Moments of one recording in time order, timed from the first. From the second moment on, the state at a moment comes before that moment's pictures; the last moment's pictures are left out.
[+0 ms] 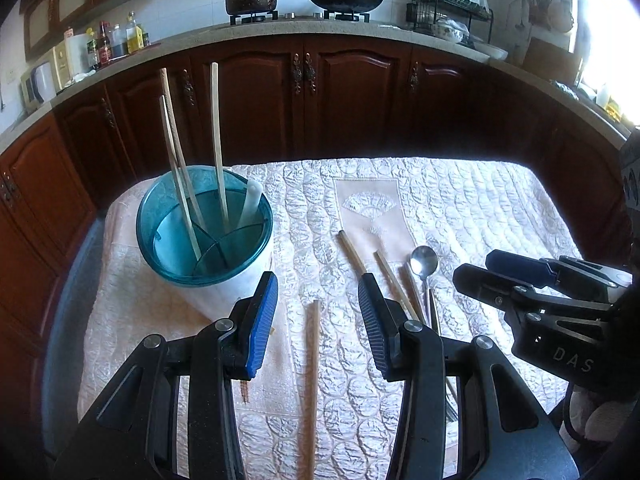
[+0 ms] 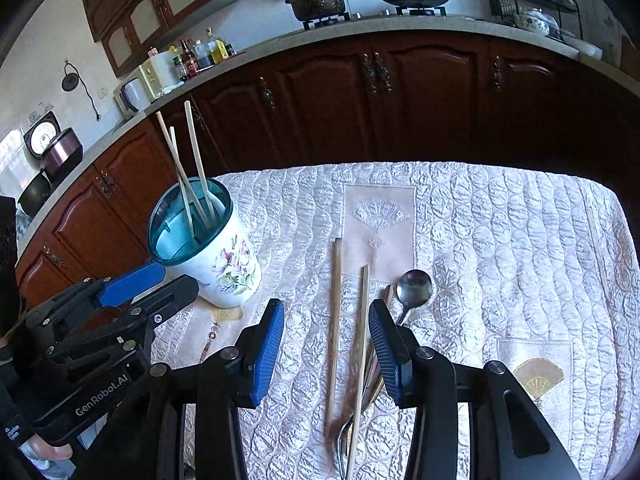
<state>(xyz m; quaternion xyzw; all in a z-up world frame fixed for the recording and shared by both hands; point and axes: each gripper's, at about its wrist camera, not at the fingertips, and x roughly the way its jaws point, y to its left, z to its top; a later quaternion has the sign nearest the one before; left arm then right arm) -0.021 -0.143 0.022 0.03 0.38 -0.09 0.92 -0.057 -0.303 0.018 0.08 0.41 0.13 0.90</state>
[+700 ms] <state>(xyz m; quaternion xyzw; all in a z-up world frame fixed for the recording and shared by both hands) -0.011 -0.138 -0.002 0.01 0.41 -0.09 0.91 -0.043 -0.295 -0.003 0.07 0.44 0.13 0.89</state>
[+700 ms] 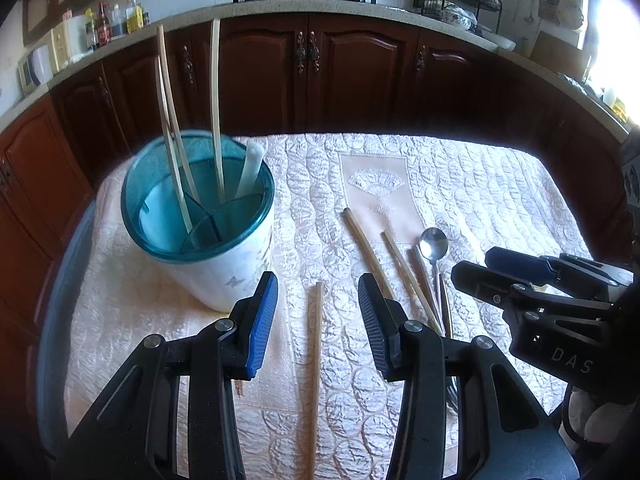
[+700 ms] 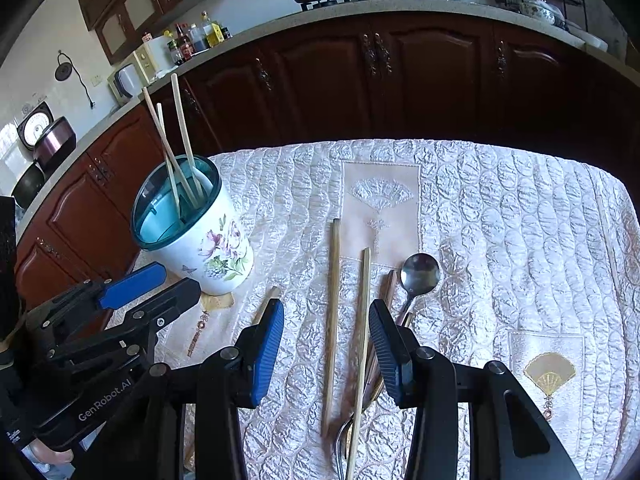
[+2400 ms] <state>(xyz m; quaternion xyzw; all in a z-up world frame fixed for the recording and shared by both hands) 0.056 -0.147 -0.101 0.03 0.52 -0.10 0.85 0.125 -0.270 -0.098 0.10 0.53 0.19 0.82</state>
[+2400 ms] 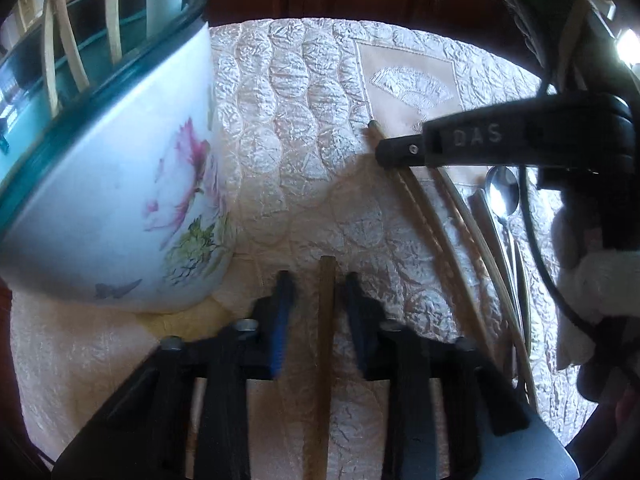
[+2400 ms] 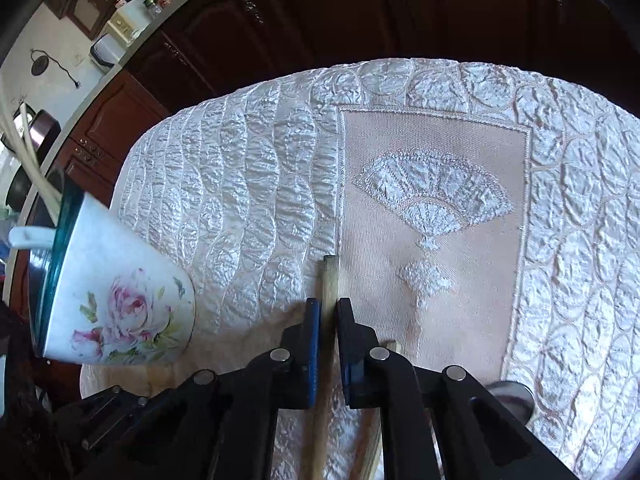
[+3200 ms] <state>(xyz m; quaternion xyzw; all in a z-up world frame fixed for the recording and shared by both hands) -0.027 -0.066 0.028 -0.07 0.41 -0.17 0.89 -0.014 -0.291 0.034 0.11 0.41 0.28 0.86</state>
